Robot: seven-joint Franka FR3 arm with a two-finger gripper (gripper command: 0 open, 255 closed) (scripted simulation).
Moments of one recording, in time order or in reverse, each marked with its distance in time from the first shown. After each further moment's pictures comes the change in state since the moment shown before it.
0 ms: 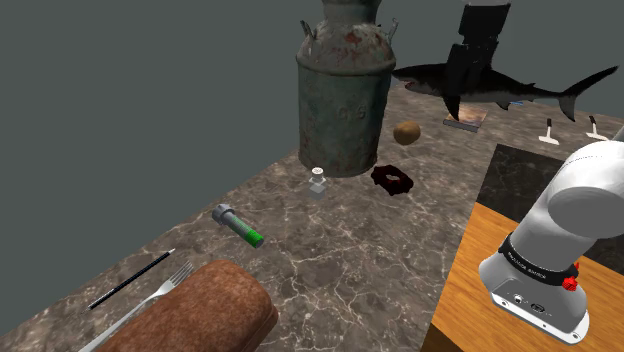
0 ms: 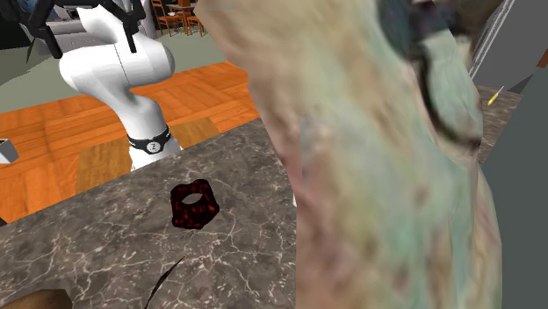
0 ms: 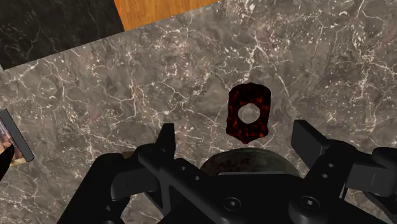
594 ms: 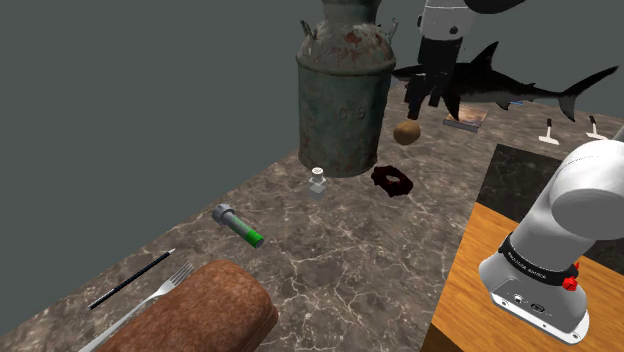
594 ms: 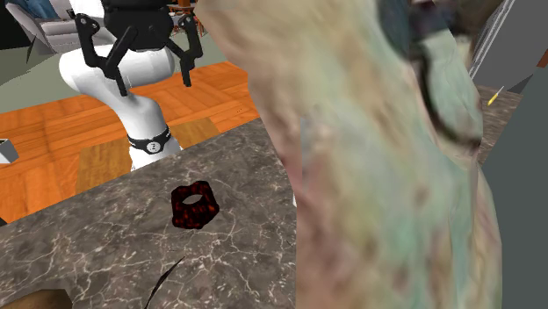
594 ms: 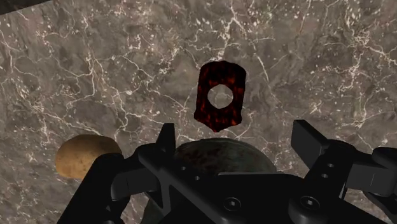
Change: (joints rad) arm 0.054 0.110 0.103 -0.073 0.054 0.207 0.075
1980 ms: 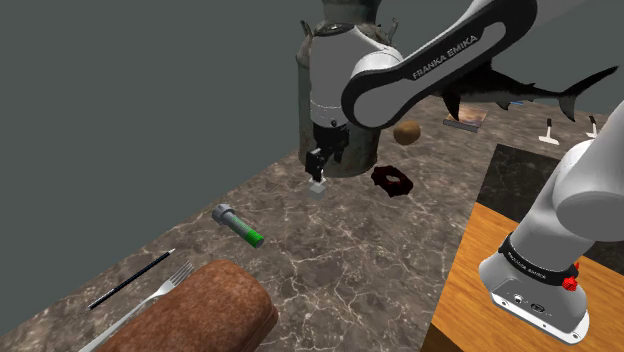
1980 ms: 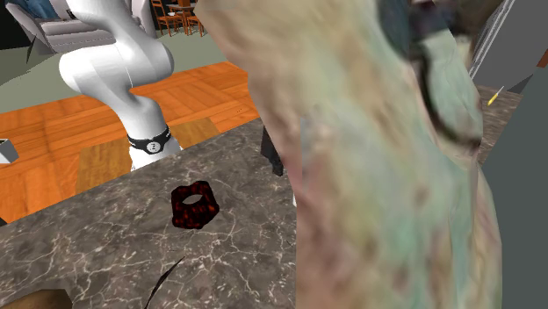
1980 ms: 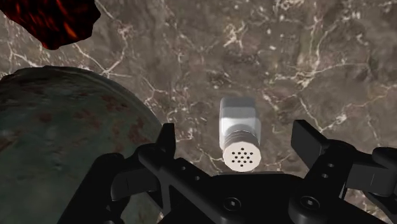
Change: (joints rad) arm 0.071 0.640 0.305 0.154 -0.135 0.536 0.309
